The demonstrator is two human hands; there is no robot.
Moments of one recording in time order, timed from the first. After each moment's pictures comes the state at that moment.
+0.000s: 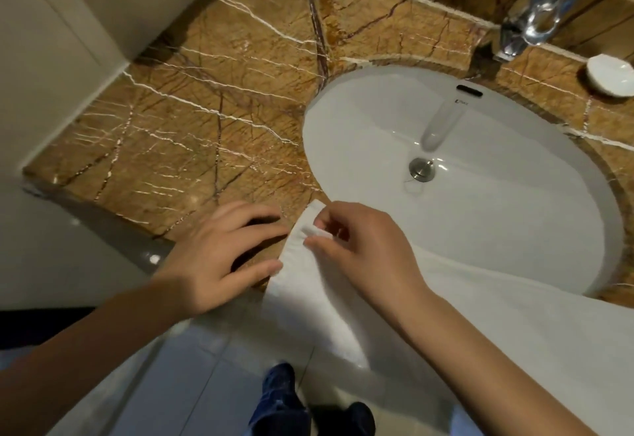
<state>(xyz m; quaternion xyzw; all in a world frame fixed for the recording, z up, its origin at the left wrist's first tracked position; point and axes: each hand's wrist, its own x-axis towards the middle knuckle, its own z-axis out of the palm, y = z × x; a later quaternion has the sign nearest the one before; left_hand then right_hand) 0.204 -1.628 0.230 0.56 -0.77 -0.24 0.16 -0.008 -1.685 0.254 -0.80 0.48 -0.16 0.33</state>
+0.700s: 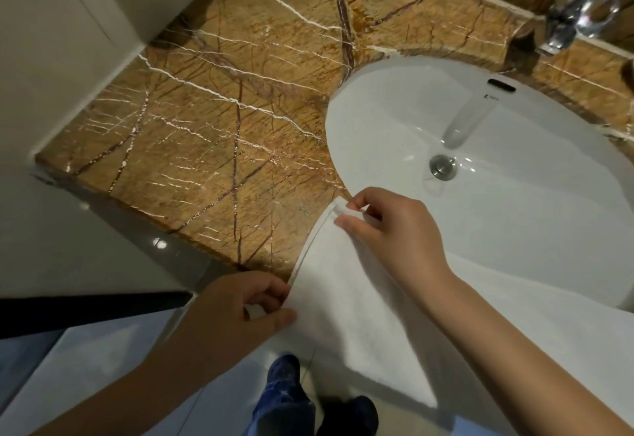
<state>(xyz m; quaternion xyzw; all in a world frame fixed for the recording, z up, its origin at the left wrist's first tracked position) 0.178 -1.577 0.223 0.67 -0.51 -0.48 0.25 -0.011 -1.708 0.228 -0.77 0.54 -0.16 0.30</state>
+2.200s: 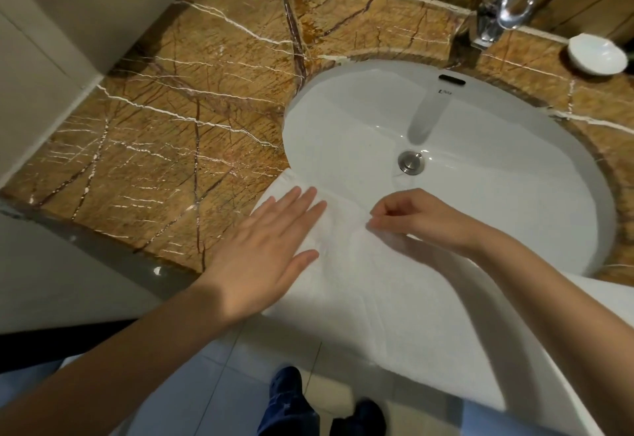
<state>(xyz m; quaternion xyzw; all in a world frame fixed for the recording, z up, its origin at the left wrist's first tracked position) 0.140 -1.650 0.227 0.58 -0.80 -0.15 0.00 -0.094 -1.751 0.237 -0.66 0.48 -0.04 0.58</state>
